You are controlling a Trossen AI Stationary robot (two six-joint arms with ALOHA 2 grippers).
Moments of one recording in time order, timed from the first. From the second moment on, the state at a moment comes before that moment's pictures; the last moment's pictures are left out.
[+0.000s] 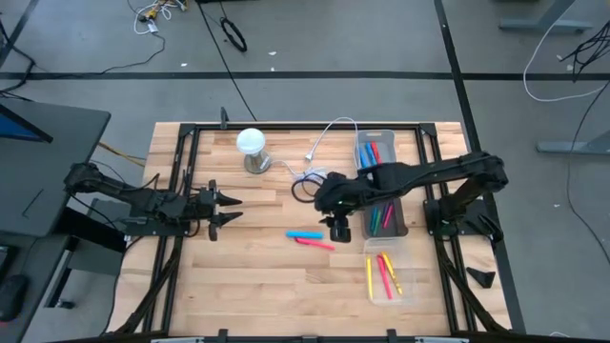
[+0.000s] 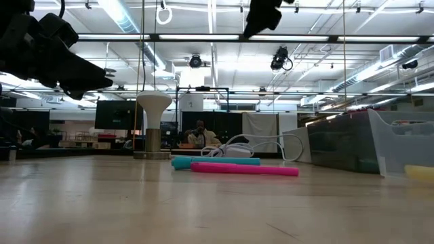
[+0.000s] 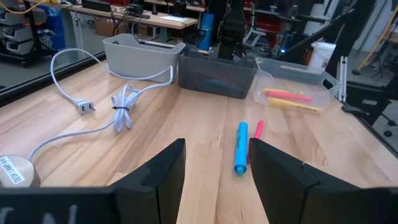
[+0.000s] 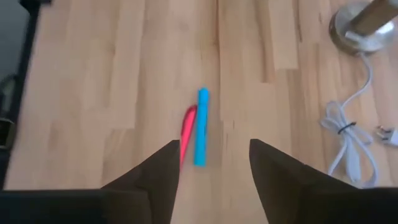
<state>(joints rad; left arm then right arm) -0.32 0.27 0.01 0.11 -0.47 -0.24 0.15 1.66 1.57 -0.89 0.04 0.11</state>
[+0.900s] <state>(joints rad) -0.32 0.27 0.01 0.11 -0.47 -0.24 0.18 1.97 1.36 -0.61 0.03 0.18</state>
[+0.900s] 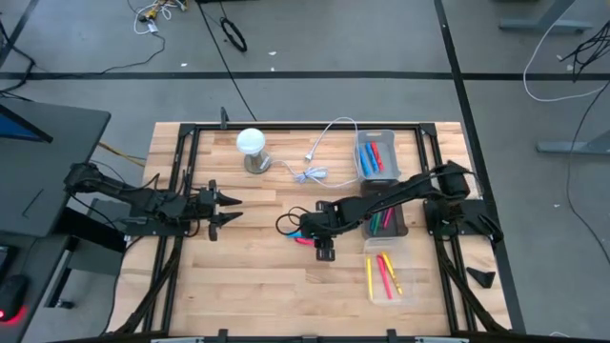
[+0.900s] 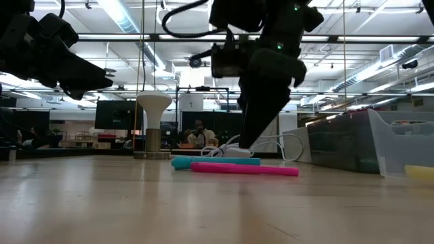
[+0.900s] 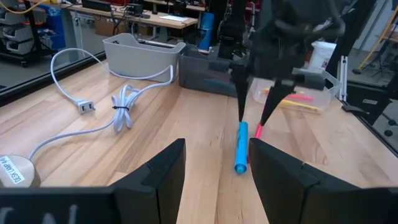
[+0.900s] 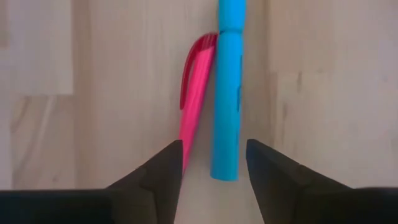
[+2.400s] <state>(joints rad) -0.32 0.27 0.01 0.11 -0.47 -0.24 0.18 1.98 1.41 -0.75 0.09 0.29</state>
